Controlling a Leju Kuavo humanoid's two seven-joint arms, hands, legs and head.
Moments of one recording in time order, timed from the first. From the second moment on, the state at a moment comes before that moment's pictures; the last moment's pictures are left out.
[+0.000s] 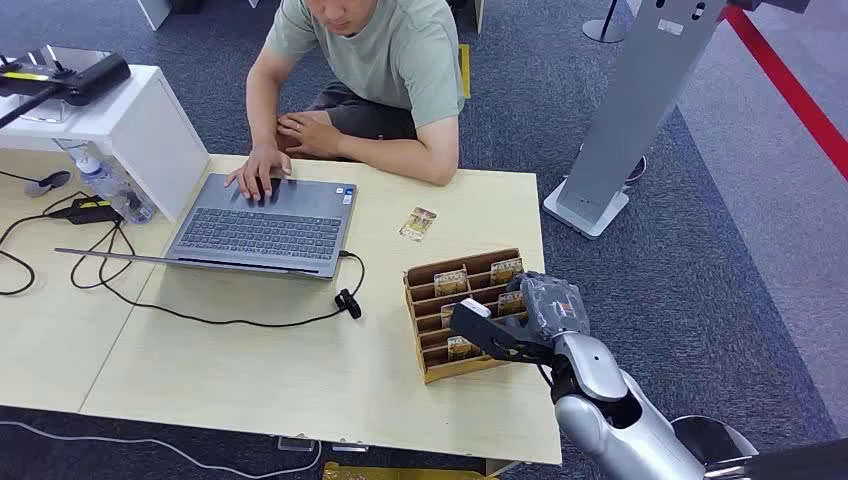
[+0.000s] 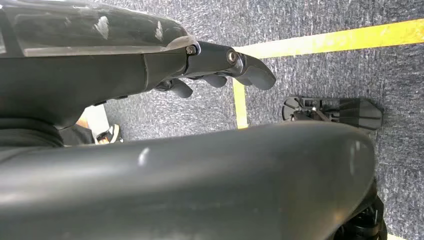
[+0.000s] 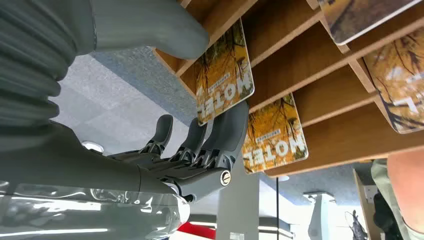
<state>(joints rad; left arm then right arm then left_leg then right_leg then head) -0.10 0.00 -1.07 -0.23 1.25 0.02 0.04 -0.39 -0.17 0.71 -1.45 0.92 0.05 0.65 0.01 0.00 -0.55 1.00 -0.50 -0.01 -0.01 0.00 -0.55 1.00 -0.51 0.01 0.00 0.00</state>
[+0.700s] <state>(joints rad) -0.10 0.00 -1.07 -0.23 1.25 0.02 0.04 -0.38 -0.17 0.71 -1.44 0.92 0.04 0.65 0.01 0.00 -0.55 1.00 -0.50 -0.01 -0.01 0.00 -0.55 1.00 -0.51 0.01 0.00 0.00</state>
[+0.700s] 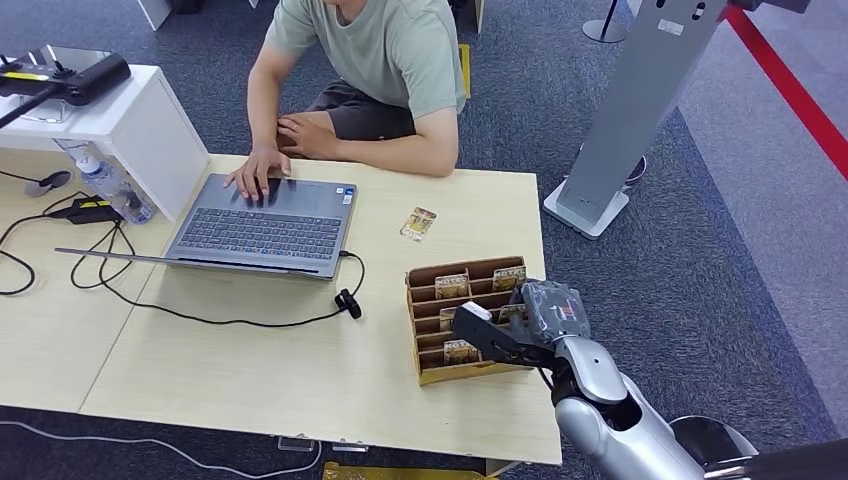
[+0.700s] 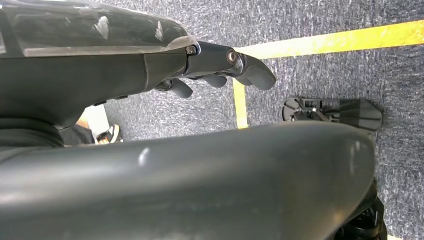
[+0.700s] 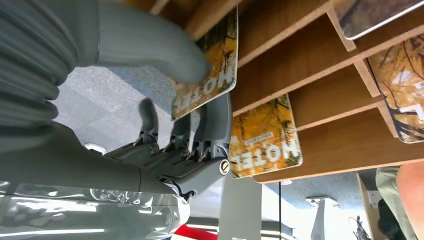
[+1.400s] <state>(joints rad) -0.10 0.00 -1.07 -0.23 1.23 0.05 0.04 -0.38 -0.17 0.70 -1.44 0.92 0.04 0.64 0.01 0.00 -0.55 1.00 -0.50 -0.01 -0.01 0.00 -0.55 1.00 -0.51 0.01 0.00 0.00</state>
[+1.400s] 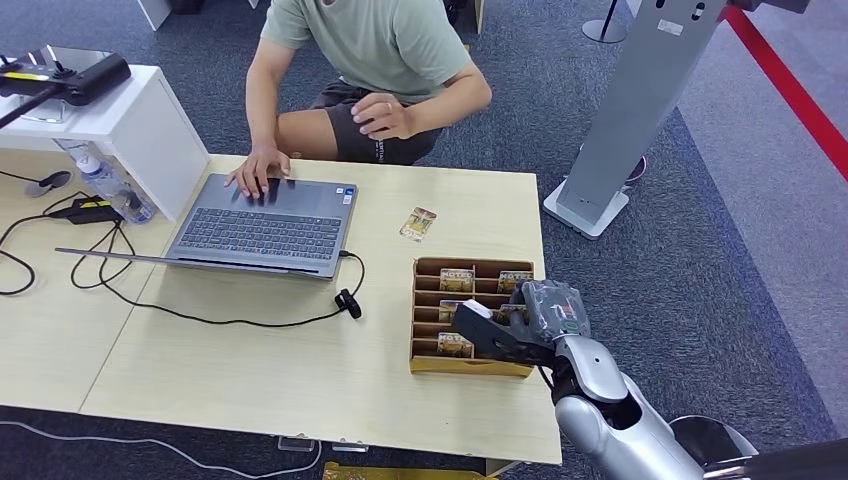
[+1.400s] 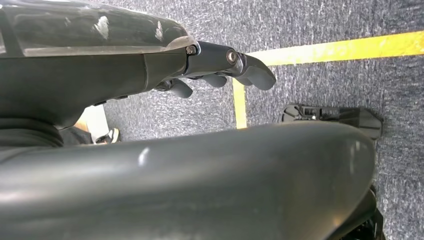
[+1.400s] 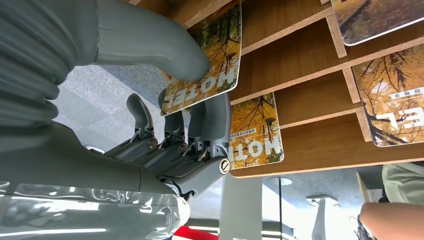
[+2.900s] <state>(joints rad) -0.11 0.00 -1.08 -0.23 1.22 0.03 0.03 -0.84 0.08 0.86 -1.08 0.94 -0.16 0.44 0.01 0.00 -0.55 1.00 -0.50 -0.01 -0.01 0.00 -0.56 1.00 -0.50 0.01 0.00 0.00</state>
